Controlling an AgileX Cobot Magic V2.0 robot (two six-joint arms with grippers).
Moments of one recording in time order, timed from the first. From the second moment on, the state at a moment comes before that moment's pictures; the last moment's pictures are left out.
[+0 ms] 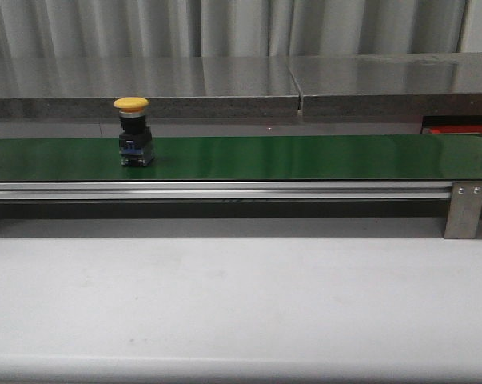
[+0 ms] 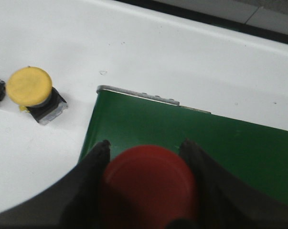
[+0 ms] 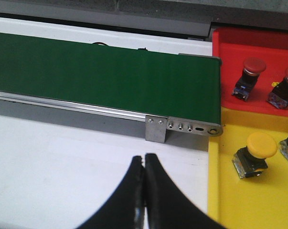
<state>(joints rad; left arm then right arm) 0.23 1.86 -1.49 -0.29 0.61 0.31 -0.13 0.55 -0.55 0.45 0.58 -0.44</state>
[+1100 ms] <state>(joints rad) 0.19 1.90 -1.43 -0.21 0.56 0.32 -0.13 0.55 -0.55 0.45 0.58 -0.44</state>
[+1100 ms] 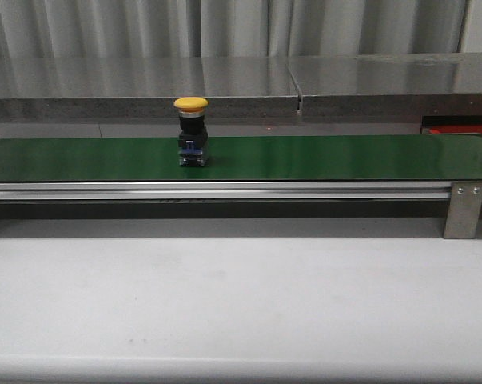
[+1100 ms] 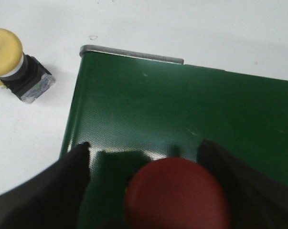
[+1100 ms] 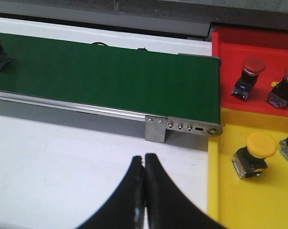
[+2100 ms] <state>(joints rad) 0.07 1.54 -1.44 -0.23 0.63 0.32 -0.13 0.55 -0.55 0.45 0.58 -0.44</state>
